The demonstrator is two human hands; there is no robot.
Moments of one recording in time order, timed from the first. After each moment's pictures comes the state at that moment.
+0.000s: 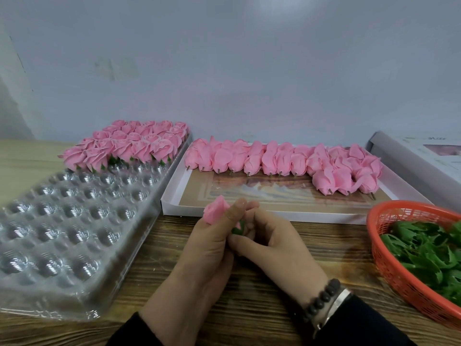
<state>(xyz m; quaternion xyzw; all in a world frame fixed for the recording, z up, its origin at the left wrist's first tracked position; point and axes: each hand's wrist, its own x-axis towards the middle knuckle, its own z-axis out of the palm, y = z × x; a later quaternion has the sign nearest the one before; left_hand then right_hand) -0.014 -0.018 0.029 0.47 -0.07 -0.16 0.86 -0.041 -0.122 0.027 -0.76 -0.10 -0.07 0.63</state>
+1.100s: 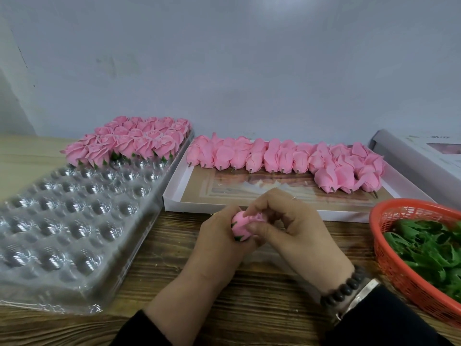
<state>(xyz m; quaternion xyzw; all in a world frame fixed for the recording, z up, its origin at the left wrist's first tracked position) -0.009 -0.012 0.021 0.81 -0.19 -0.02 0.55 -0.040 -0.141 0.039 -0.82 -0.15 -0.17 0.52</state>
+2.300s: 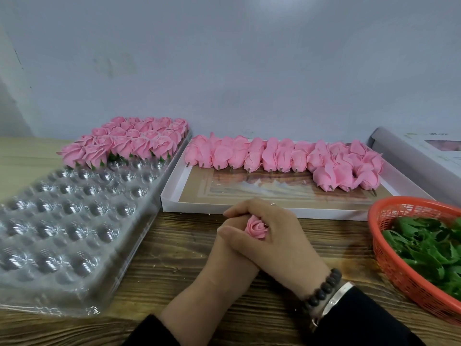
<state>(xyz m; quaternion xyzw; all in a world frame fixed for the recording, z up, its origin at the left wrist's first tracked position) -0.028 -0.028 0.029 0.72 -0.28 -0.07 0.63 -0.042 -0.122 0.036 -0.86 -0.09 -0.13 0.49</state>
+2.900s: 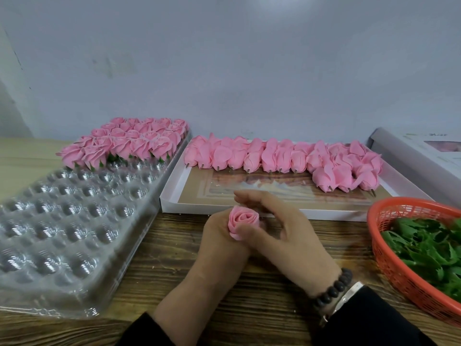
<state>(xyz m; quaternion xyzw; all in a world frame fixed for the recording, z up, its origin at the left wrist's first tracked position) -0.017 -0.021 0.024 0.66 -0.27 -0.01 0.70 -0.042 -0.135 0.035 -0.82 -0.11 -0.13 0.55</state>
